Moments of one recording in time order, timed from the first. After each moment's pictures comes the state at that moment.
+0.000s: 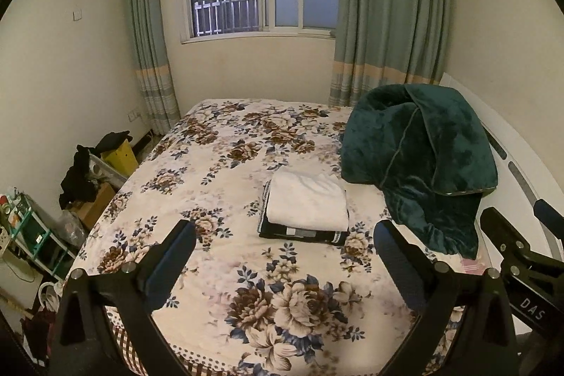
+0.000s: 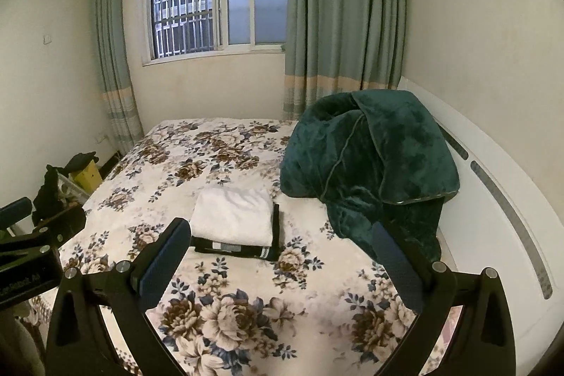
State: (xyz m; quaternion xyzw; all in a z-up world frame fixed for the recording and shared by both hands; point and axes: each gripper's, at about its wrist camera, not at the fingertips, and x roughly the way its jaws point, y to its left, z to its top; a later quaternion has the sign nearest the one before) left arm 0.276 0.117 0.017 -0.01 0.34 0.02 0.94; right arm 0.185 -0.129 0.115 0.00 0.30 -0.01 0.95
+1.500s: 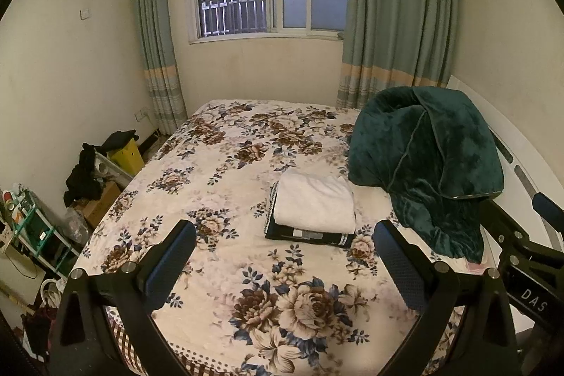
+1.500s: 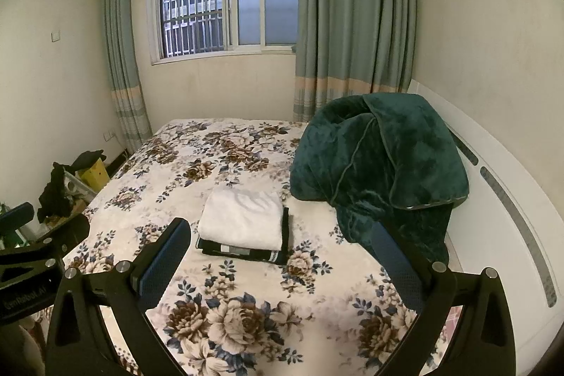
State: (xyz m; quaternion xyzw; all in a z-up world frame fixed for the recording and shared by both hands) left arm 0.281 0.124 0.018 -0.01 0.33 0.03 0.94; right arm 0.202 -0.114 0.106 -0.01 0.30 0.01 0.95
